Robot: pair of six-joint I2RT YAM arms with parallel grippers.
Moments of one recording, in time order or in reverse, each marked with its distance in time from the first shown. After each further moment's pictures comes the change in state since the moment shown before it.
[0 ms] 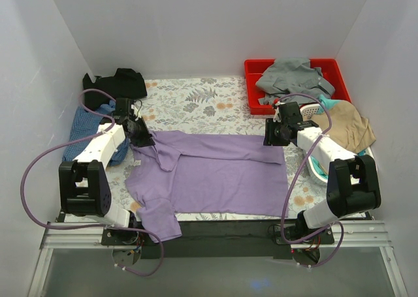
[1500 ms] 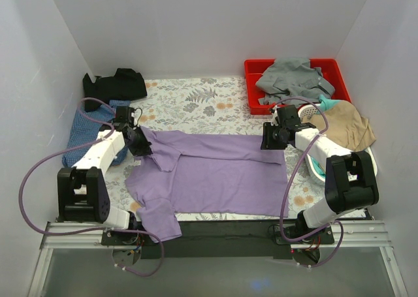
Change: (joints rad) left arm -0.002 -0.027 -0.082 -0.022 -0.063 -0.055; right arm 0.001 0.034 -0.031 0.030 -0.065 0.000
